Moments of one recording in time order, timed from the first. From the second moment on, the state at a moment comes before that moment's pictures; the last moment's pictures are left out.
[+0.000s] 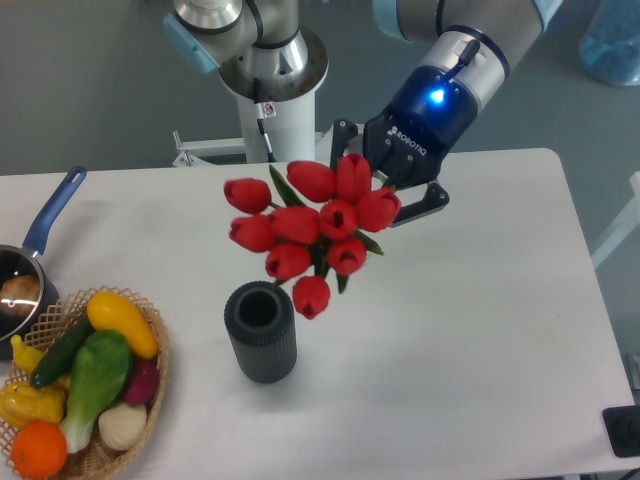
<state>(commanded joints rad) 2.73 -1.77 -1.60 -0.91 0.14 0.92</state>
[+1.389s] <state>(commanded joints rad) 2.64 -1.84 -1.75 -0.83 -0.06 1.09</state>
